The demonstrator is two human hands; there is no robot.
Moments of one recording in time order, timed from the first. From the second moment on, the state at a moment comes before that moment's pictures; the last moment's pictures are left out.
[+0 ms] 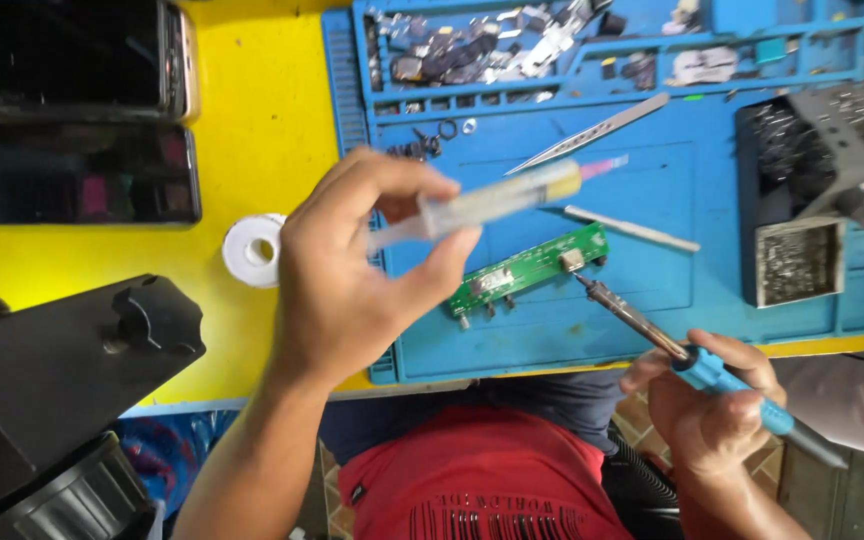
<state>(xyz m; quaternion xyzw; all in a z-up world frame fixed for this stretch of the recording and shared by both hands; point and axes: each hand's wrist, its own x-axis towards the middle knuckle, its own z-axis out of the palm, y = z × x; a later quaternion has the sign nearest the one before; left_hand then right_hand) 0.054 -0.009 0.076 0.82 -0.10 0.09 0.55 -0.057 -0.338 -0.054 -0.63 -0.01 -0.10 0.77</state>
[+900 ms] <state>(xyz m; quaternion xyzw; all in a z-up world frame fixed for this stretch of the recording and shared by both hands) 0.022 -0.037 0.036 0.35 0.03 -0.08 0.93 -0.052 -0.317 -0.062 -0.70 -0.22 -0.14 0.66</state>
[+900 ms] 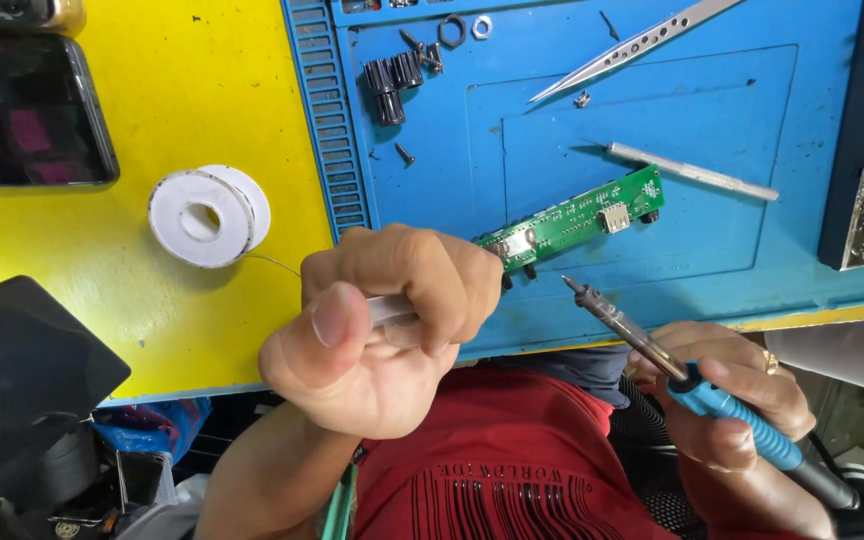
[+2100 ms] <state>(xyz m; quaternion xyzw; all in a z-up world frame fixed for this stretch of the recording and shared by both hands) 0.023 -0.042 0.035 0.43 -0.06 -0.01 0.90 -0.055 -0.320 -0.070 -0.70 -0.22 -0.17 0.66</state>
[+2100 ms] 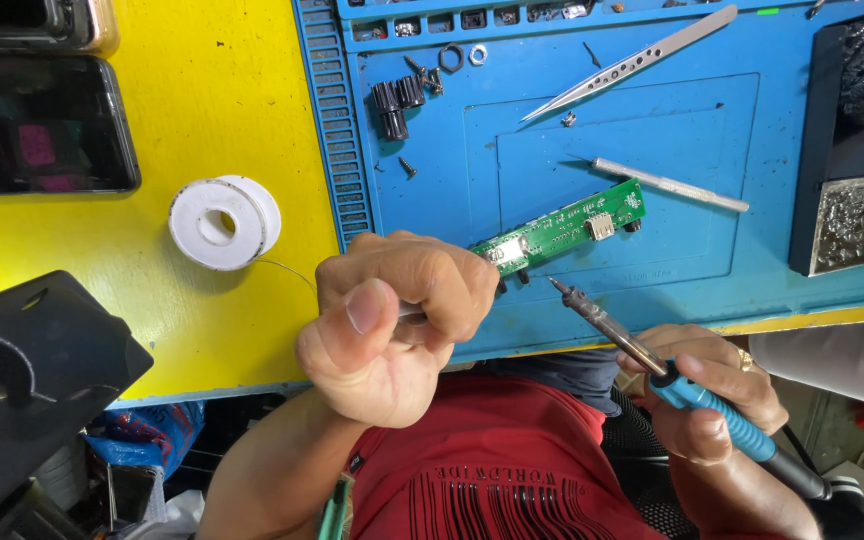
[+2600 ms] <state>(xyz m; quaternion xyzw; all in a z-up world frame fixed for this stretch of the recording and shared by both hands) 0.020 -0.041 0.036 0.43 -0.06 -0.01 0.90 -0.056 -0.320 -0.071 -0.70 -0.21 -0.18 0.66</state>
